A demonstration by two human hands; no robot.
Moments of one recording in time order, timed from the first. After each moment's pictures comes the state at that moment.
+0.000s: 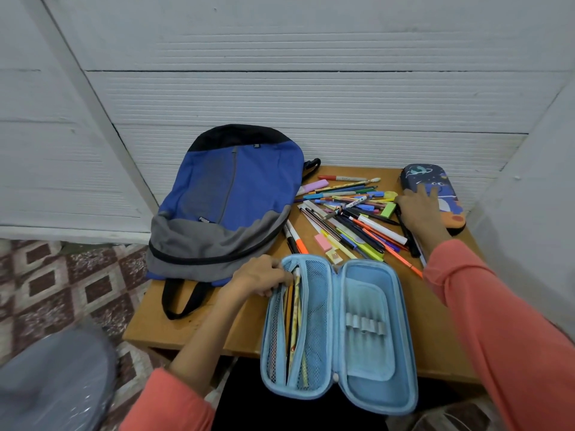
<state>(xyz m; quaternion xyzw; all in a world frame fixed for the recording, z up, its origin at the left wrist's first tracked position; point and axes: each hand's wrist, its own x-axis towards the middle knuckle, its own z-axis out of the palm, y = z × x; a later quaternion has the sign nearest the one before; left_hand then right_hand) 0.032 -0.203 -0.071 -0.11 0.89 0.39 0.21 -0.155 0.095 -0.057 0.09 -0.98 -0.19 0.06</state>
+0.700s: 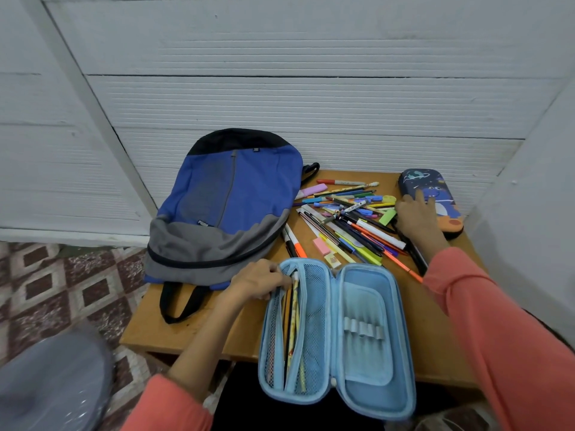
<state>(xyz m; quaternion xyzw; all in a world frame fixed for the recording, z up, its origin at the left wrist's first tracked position) 0.030 -0.205 -0.080 -0.11 0.89 0.40 0.20 -0.156 0.097 -0.064 0.06 -0.99 -0.13 0.04</state>
